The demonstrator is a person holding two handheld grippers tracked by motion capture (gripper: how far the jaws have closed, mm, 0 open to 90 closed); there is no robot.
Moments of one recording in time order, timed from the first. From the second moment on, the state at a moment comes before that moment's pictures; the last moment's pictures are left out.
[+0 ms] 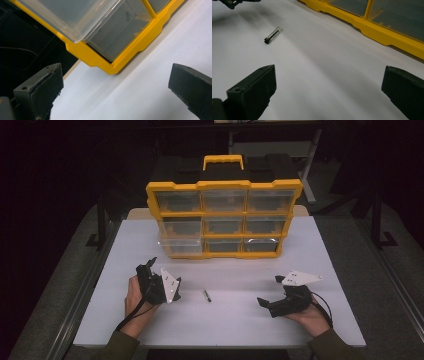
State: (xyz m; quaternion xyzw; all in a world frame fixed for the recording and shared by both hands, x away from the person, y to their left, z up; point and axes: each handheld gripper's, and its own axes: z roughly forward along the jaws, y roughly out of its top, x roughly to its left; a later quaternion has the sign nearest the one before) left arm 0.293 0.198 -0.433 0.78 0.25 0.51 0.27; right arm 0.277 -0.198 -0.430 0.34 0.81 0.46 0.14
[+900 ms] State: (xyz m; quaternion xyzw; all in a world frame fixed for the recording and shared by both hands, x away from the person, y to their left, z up) left arm 0.303 0.215 -0.426 0.76 0.36 0.38 0.38; right arm 0.277 -0.197 -0.430 0.35 0.81 0.46 0.14
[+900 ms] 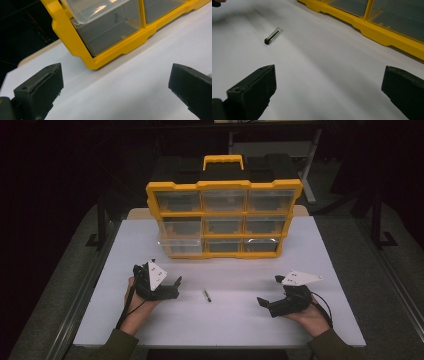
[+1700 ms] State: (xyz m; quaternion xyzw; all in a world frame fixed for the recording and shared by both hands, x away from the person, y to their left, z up) left arm 0.313 0.235 -0.420 0.77 0.36 0.25 0.47; right arm 0.277 -0.198 -0.430 0.34 0.80 0.46 0.14
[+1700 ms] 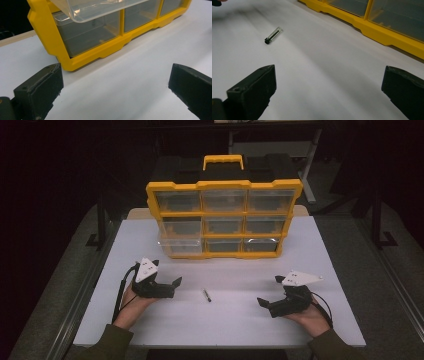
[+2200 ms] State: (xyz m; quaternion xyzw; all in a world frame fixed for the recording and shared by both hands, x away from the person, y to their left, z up) left arm 0.310 0.245 -0.418 0.79 0.32 0.20 0.49; right arm 0.277 -0.198 -0.432 0.35 0.81 0.46 0.14
